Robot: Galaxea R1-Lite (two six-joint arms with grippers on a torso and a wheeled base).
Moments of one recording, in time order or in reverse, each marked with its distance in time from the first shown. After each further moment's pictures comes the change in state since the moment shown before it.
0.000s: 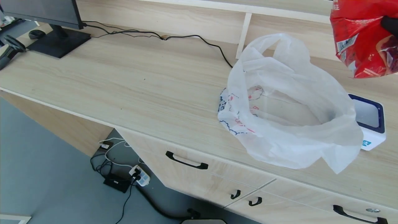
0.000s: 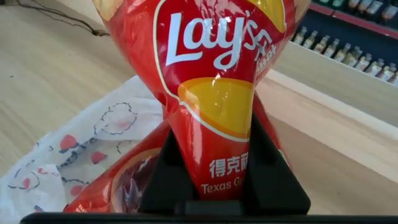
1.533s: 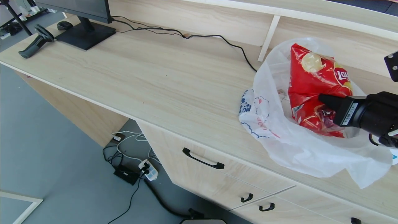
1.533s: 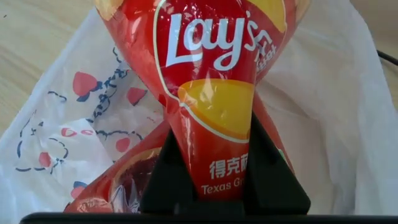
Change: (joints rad) left arm 0.000 0.000 0.000 0.000 0.000 0.000; right arm -0.054 0.173 0.203 0.008 -0.071 0.400
